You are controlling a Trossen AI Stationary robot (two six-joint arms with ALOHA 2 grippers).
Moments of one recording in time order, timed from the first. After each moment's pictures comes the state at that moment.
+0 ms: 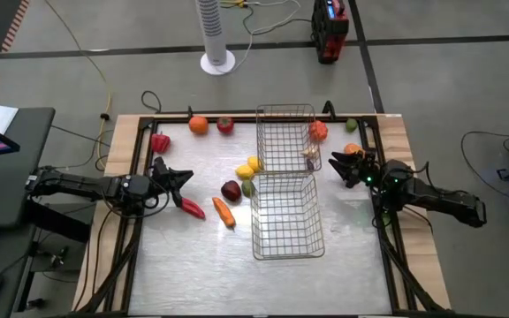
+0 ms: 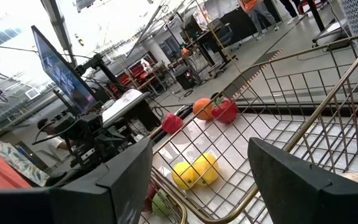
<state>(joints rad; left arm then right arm) -0.10 0.27 0.05 -0.06 -0.61 -0.30 -0.27 0.00 0.02 0.03 0.23 0.59</state>
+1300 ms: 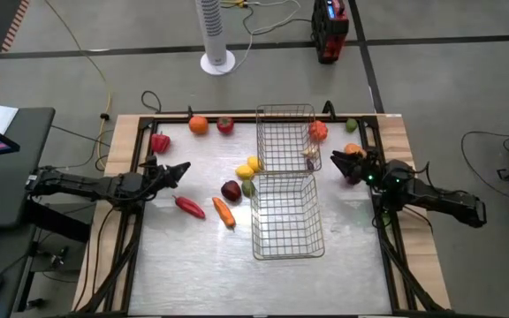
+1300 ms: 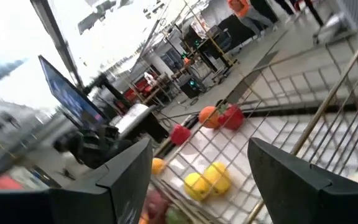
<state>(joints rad) -0.10 0.27 0.05 0.13 -0.75 -0.99 -0.27 0.00 0.01 0.09 0.26 0.74</state>
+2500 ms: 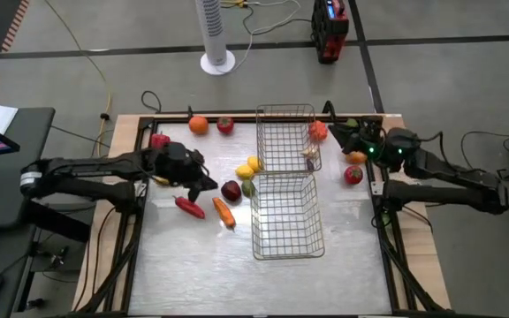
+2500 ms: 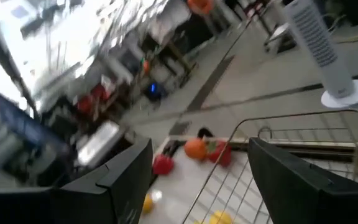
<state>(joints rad) 0.23 0.99 0.63 -0.24 0.30 -0.48 -0.31 0.58 0.64 -0.09 0.34 0.70</state>
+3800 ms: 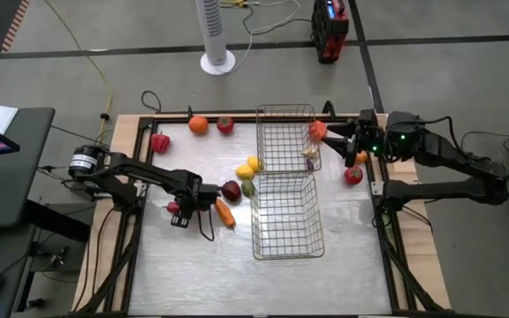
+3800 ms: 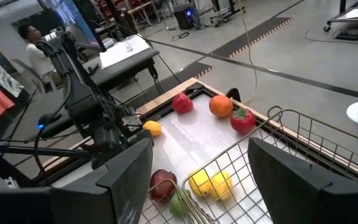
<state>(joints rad) -0.01 1.57 0.80 -0.91 -0.01 0.17 -0.27 0.75 0.98 -0.43 0.10 0.37</state>
